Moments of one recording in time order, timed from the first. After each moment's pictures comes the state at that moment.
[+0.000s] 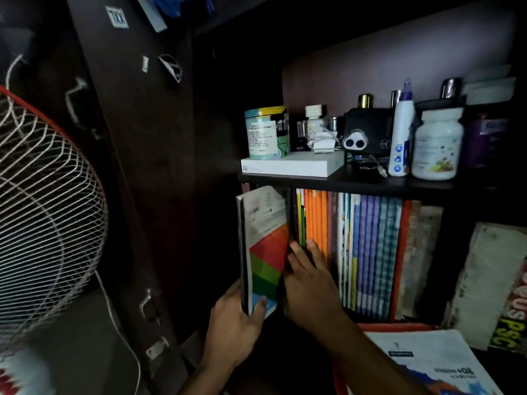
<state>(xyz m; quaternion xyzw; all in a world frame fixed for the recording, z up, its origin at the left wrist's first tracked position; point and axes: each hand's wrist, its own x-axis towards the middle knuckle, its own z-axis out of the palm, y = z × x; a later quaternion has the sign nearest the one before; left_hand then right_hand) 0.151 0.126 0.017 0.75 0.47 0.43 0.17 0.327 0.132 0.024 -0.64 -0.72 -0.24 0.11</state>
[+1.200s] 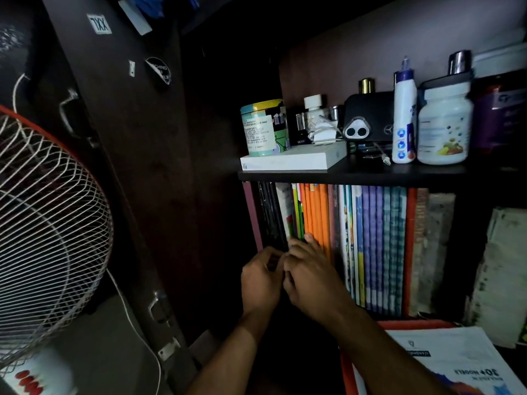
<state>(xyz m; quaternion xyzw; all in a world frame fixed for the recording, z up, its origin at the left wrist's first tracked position) 0.209 0.195 0.013 0.72 0.45 0.50 0.16 0.327 0.130 0.045 -0.57 -0.77 -0.11 0.28</state>
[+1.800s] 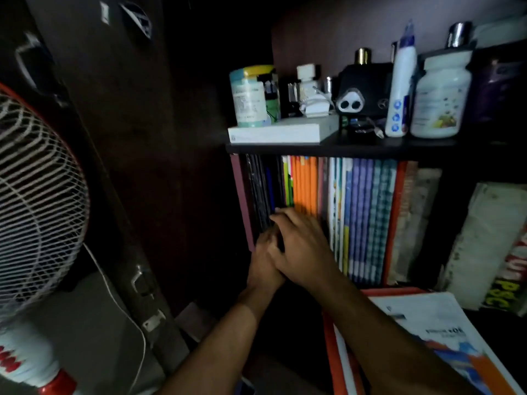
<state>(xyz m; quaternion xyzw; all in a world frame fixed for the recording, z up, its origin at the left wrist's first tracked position) 0.232 0.180 0.001 0.79 0.37 0.46 0.17 0.326 0.129 0.044 -0.61 -0.69 -0.13 0.36</state>
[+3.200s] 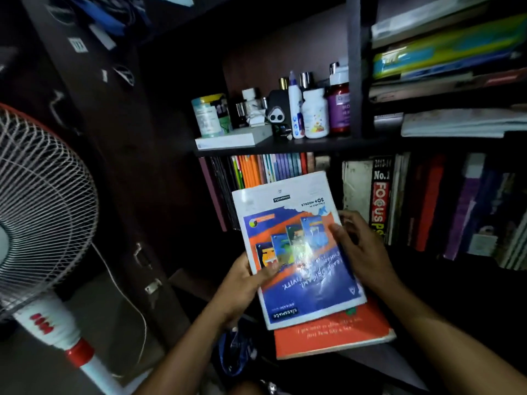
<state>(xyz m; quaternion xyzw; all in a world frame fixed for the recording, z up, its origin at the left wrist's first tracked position) 0.198 -0.025 0.043 0.66 0.30 0.36 0.59 0.443 -0.081 0.022 -0.53 -0.54 0.12 0.64</state>
